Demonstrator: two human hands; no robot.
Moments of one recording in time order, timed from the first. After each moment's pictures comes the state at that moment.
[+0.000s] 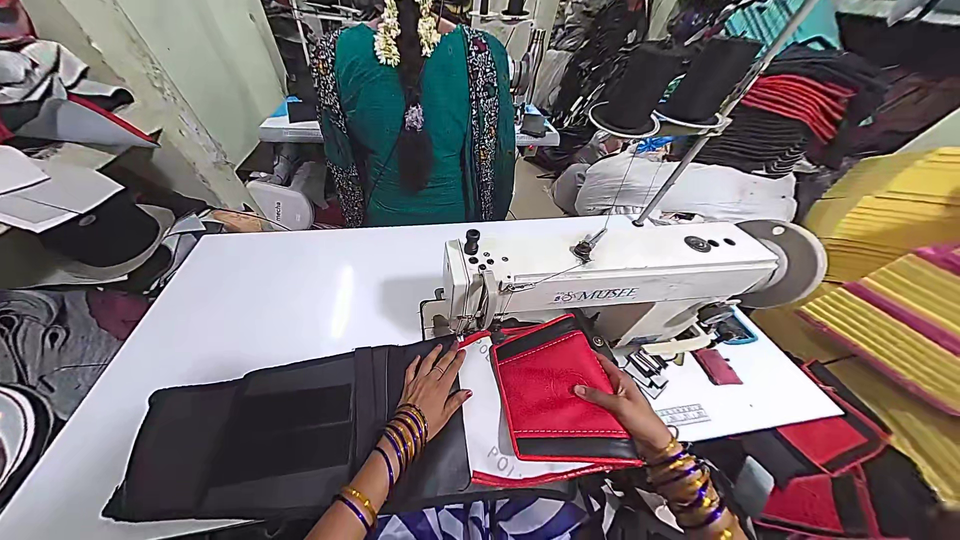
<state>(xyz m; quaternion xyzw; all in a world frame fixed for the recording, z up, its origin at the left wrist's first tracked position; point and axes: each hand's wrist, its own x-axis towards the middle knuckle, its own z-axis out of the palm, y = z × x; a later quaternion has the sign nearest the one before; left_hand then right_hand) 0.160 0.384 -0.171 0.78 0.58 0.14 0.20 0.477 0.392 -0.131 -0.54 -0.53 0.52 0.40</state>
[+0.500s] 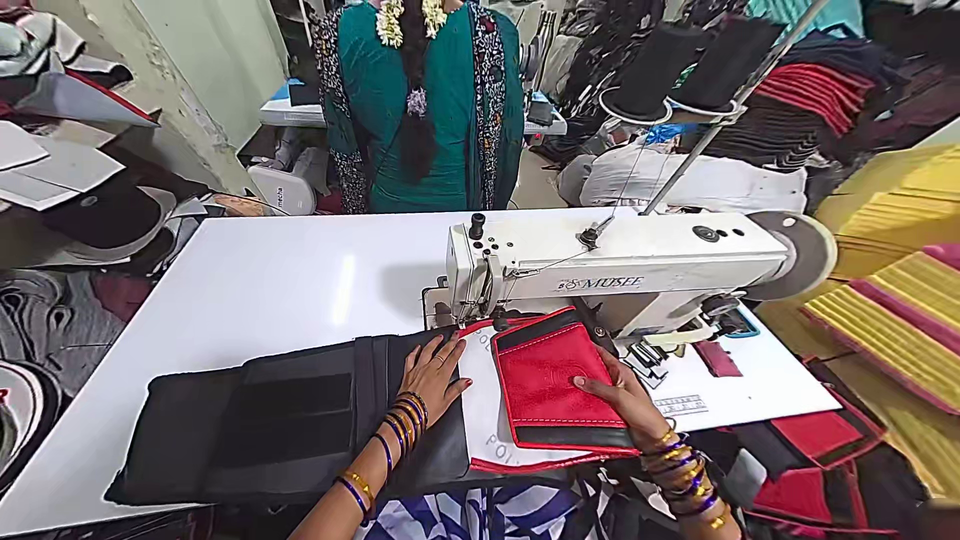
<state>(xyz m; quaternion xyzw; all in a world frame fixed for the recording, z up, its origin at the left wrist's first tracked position) 0.160 0.381 -0.166 0.77 0.59 0.11 0.22 0.476 0.389 -0.134 -0.53 -0.52 0.53 0.41</state>
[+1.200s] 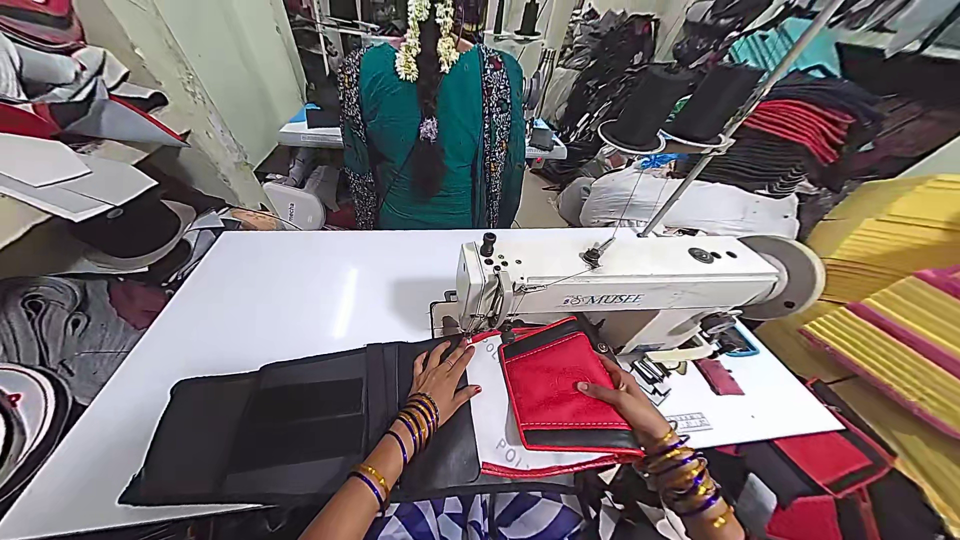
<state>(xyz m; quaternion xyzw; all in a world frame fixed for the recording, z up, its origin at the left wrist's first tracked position) 0.160 0.395 -0.157 0.76 0.59 0.08 0.25 0.477 0.402 -0.127 -0.55 -0.52 0.53 0.38</state>
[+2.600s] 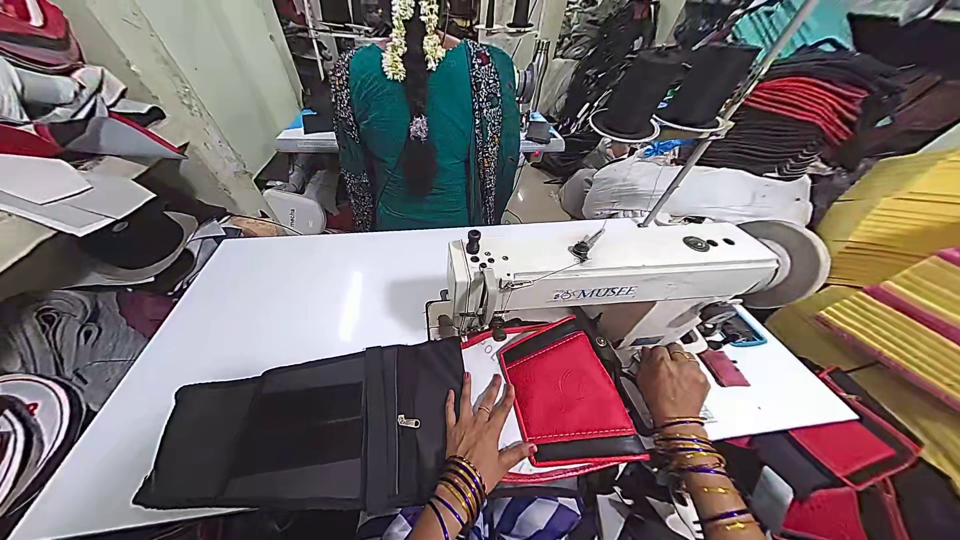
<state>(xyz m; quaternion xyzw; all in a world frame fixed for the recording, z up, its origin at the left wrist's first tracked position) 0.237 0.325 -0.171 0.75 0.61 0.14 0.20 0.524 0.427 -0.145 -0.75 -0.62 -0.12 0.20</state>
